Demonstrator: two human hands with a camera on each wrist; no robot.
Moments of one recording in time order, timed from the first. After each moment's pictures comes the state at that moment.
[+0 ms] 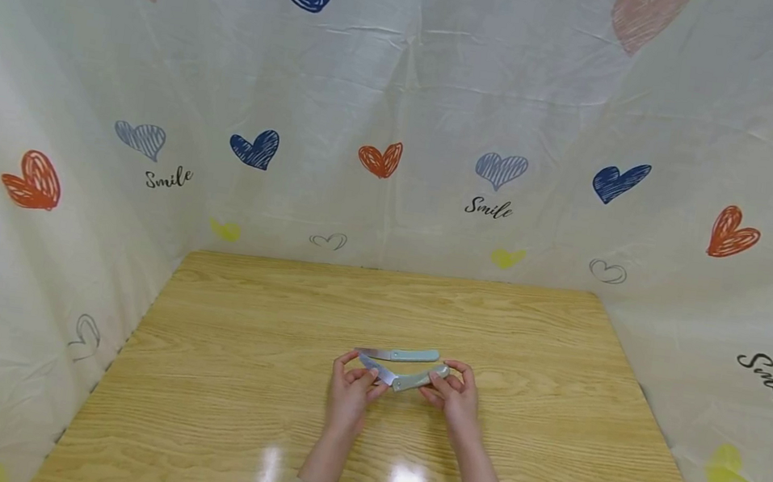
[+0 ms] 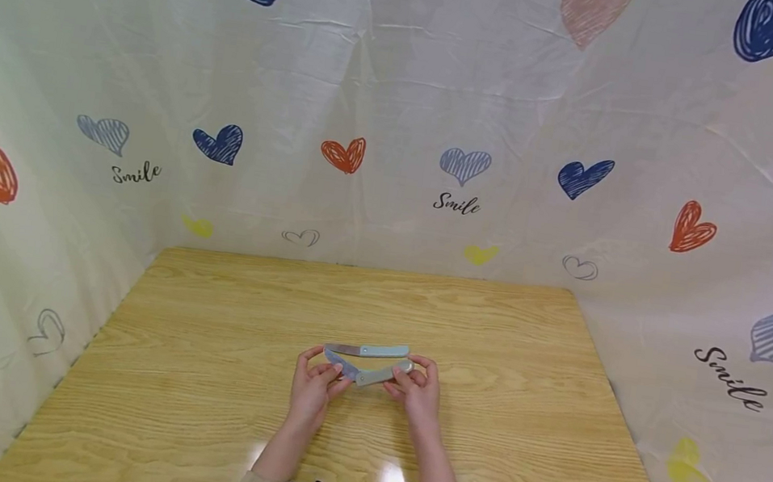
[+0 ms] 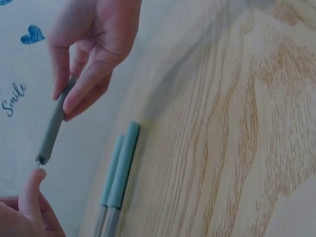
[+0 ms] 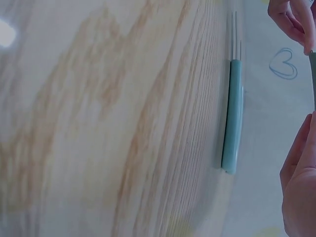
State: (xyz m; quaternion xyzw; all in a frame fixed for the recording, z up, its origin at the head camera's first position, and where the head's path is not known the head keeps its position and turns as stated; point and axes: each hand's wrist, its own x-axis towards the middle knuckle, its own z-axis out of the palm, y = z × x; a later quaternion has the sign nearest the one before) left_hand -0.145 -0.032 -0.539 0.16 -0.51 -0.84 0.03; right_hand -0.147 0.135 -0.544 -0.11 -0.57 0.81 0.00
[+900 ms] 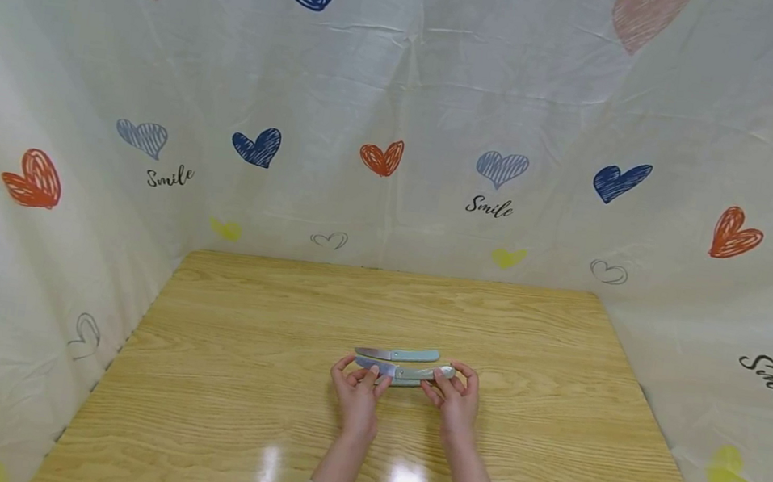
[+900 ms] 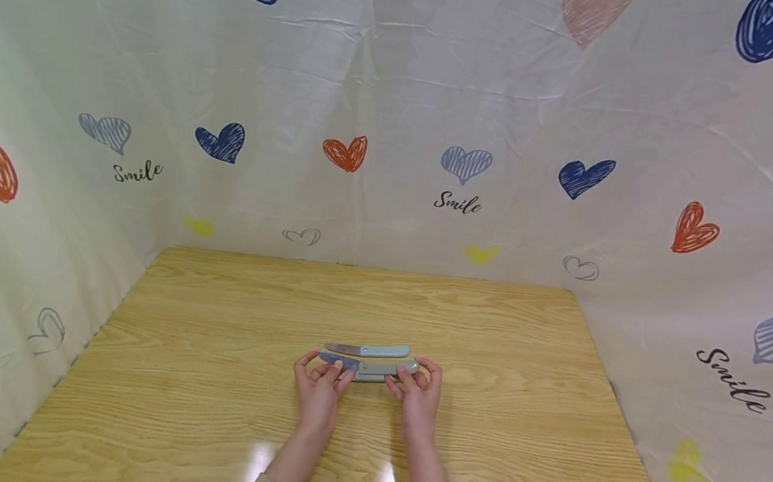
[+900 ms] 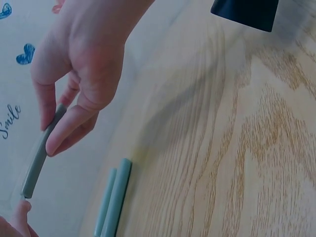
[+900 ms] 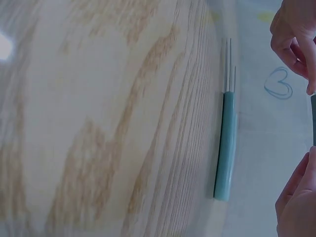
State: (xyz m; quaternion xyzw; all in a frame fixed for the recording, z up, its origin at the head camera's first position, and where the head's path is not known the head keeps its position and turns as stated) left_hand -0.140 -0.010 -0.537 0.18 -0.43 -0.88 0.13; right_hand -0.140 0.121 -0.544 -0.10 -0.50 0.85 0.10
